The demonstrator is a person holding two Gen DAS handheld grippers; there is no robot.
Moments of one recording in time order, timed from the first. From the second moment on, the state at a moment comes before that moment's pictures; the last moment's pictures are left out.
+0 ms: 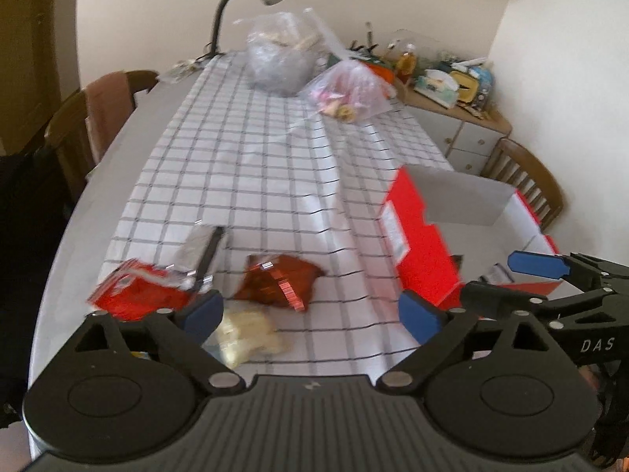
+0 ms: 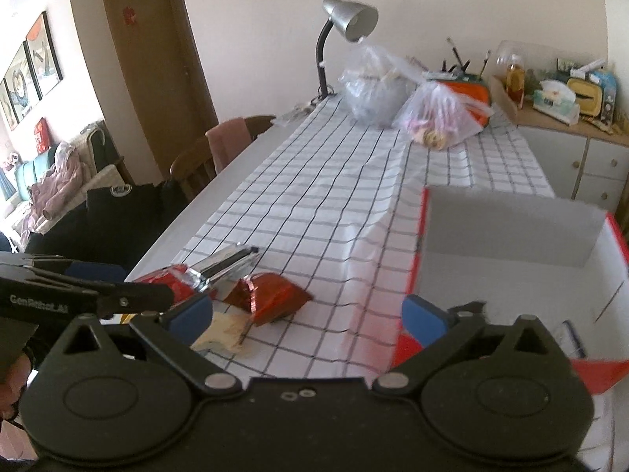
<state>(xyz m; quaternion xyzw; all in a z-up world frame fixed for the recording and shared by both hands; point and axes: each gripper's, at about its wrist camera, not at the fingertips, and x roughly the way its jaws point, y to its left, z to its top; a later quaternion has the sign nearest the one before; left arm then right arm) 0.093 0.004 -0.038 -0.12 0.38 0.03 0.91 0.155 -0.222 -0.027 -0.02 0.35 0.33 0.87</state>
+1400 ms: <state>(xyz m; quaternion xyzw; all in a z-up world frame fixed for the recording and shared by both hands) 0.085 0.152 -0.150 -0.15 0.51 0.09 0.84 0.170 -0.060 -0.144 -0.07 0.49 0.30 0.81</state>
